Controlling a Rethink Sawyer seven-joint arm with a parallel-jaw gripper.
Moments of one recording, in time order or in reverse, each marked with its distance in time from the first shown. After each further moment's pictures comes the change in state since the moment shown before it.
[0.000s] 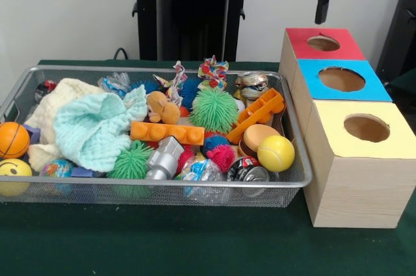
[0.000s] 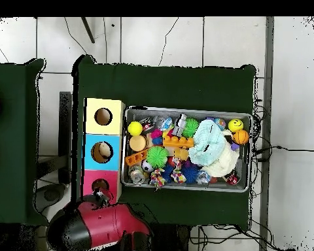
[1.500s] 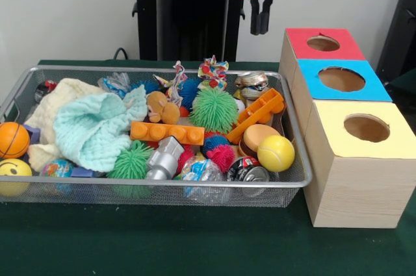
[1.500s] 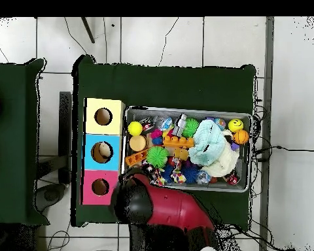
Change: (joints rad) arm -0.305 -0.009 0.003 -0.058 0.078 0.000 0.023
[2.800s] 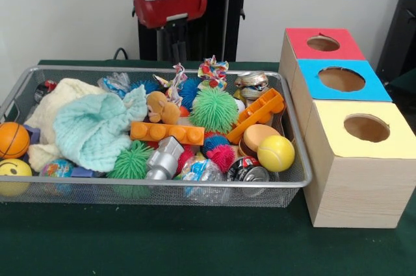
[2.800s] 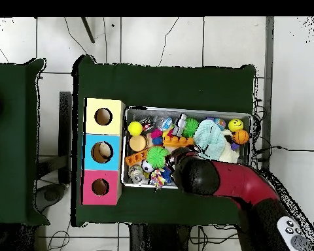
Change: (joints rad) arm -0.462 0.109 0.315 -0.157 -0.290 0.142 -0.001
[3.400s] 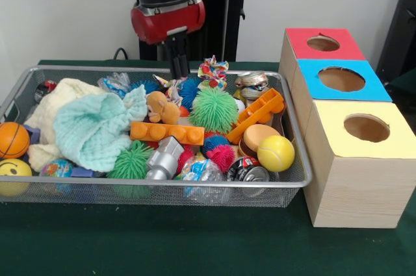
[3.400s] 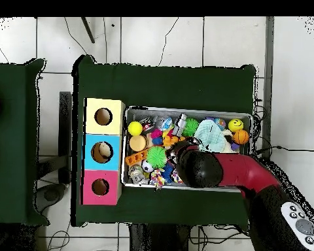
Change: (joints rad) arm -0.089 0.071 0.144 -0.051 -0.111 0.016 -0.001
